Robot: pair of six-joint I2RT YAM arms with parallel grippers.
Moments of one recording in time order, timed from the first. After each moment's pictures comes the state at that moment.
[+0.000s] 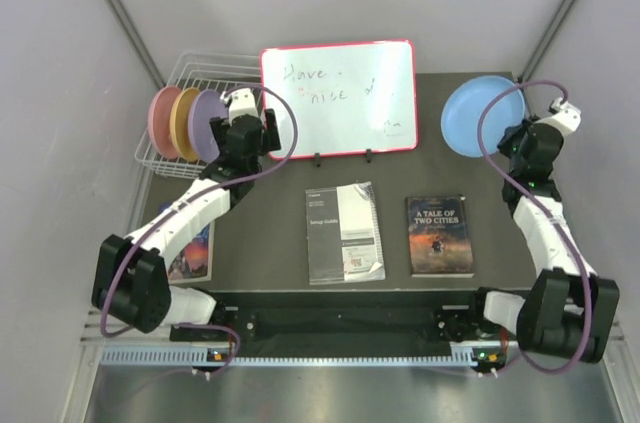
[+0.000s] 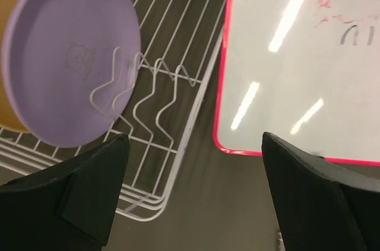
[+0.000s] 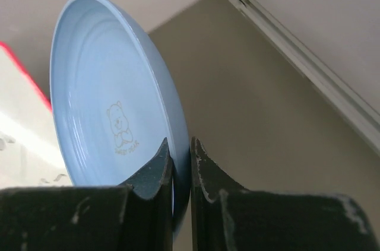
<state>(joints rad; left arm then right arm) -0.42 1.33 0.96 0.03 -0.53 -0.24 -0.16 1.12 0.75 0.20 0.16 0.40</state>
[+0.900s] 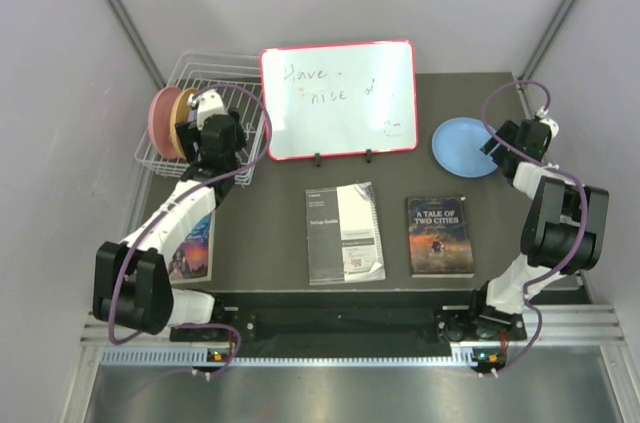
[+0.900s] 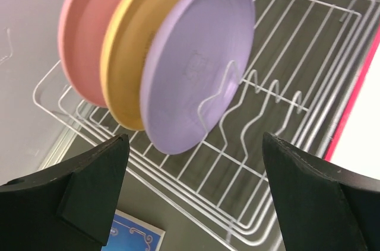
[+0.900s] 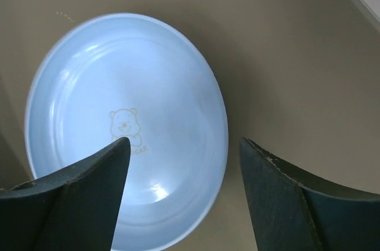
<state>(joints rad) -0.25 1.33 0.91 0.09 -0.67 -0.13 -0.29 1.68 0.90 0.16 0.01 0.45</state>
